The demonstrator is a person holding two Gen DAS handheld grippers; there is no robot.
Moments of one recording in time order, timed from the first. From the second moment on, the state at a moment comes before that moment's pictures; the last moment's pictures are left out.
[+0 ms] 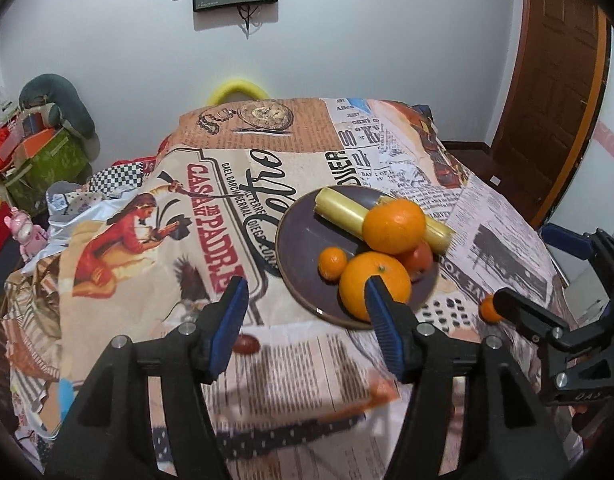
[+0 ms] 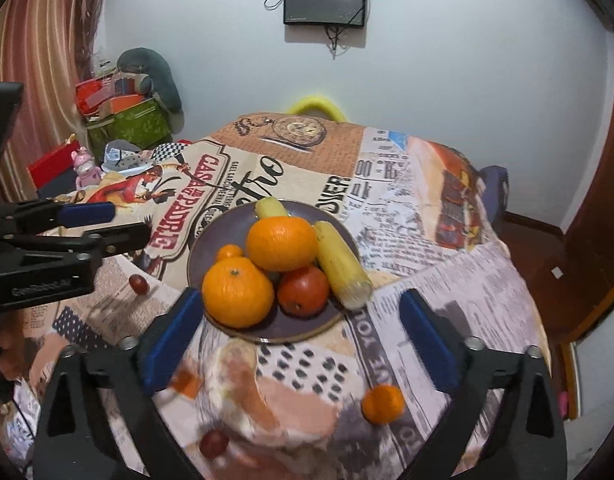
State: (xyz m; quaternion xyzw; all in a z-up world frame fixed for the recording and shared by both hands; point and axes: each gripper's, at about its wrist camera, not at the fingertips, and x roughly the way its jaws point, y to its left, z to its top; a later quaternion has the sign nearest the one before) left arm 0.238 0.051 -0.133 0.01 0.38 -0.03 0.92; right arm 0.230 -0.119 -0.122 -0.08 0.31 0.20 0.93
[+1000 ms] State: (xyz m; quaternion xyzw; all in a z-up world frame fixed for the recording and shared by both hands) left arm 0.229 -0.033 -0.202 0.00 0.47 -0.05 0.88; right arm 0.196 -0.221 -0.172 -0.04 0.38 0.14 0.91
